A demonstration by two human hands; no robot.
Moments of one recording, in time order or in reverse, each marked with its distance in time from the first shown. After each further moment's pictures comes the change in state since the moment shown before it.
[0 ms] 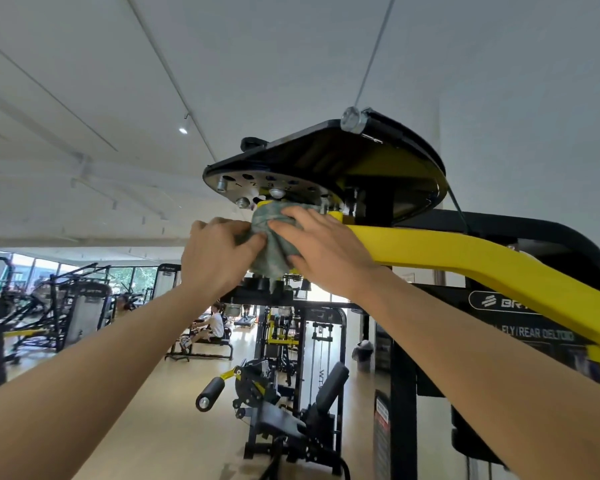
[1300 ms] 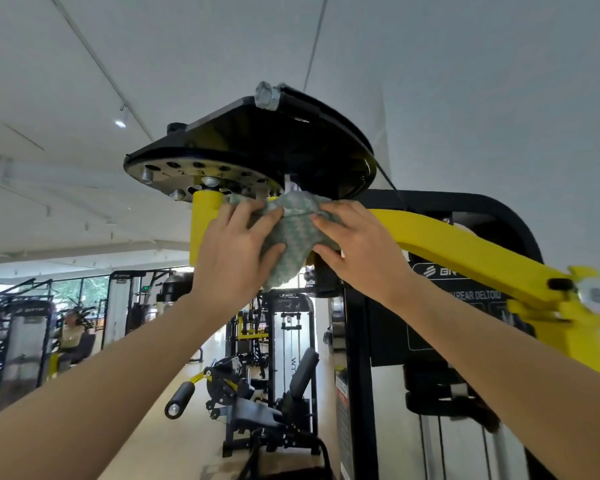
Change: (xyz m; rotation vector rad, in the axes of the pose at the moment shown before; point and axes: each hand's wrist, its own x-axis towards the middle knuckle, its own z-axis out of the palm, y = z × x) left_hand -0.025 0.062 0.050 0.150 0.120 0.564; right_hand -0.101 0.060 -0.019 -0.057 0.218 0.213
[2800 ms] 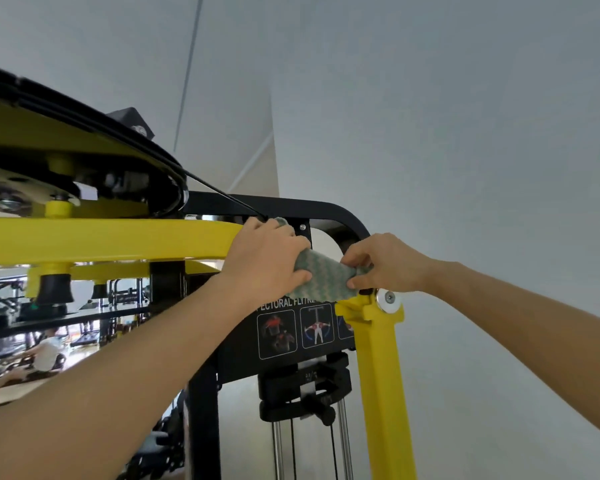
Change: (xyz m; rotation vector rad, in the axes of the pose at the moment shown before) left_hand 0.100 0.230 0.093 -0.113 -0.317 0.315; right_hand -0.109 0.212 -0.150 0.080 -0.741 0.500
